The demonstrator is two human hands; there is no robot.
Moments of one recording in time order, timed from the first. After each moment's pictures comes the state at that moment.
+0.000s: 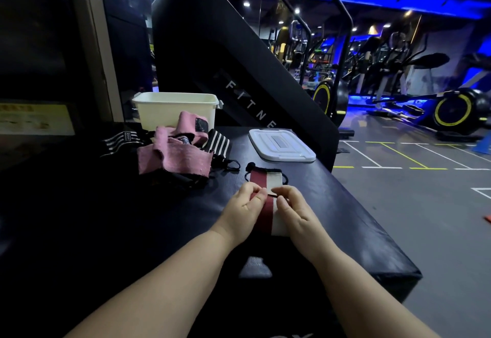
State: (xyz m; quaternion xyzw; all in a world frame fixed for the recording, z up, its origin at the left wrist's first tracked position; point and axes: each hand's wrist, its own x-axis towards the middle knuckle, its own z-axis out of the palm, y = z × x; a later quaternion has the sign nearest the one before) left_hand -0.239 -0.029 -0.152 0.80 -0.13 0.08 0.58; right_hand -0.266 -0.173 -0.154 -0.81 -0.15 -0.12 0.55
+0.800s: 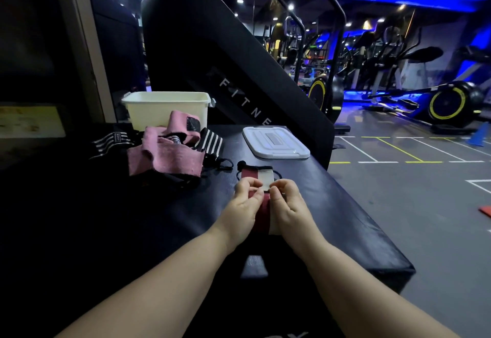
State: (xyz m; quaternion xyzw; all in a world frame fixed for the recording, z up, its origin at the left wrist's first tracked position) left_hand -0.237 -0.043 -0.155 0.75 -0.14 0.05 0.64; right_hand -0.250 -0.166 -0.152 -0.80 -0.09 -0.19 0.56
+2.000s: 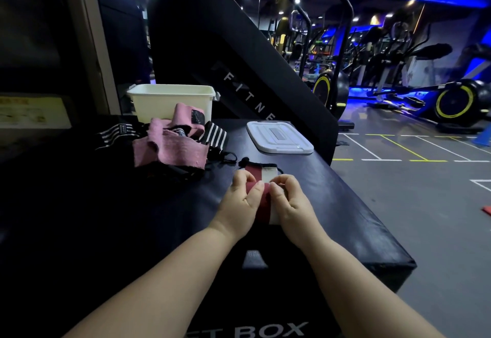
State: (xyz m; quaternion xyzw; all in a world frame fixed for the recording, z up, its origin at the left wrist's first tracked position) left_hand -0.248 -0.039 -0.150 0.81 -0.11 0.14 0.55; right_hand -0.258 -0.168 -0.152 -0.81 -0.11 -0.17 0.55
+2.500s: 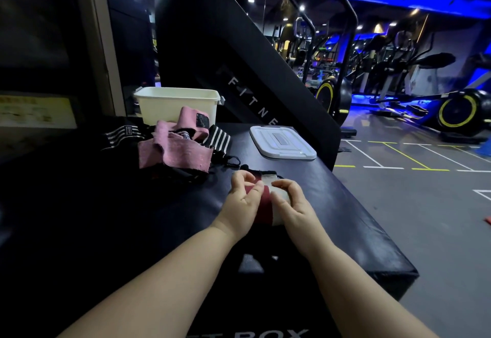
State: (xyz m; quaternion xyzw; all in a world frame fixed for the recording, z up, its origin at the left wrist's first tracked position) left_hand -0.245 -0.034 -0.147 0.77 -0.09 0.11 0.62; right_hand -0.267 -0.168 -0.149 -0.79 -0.14 -0.15 0.58
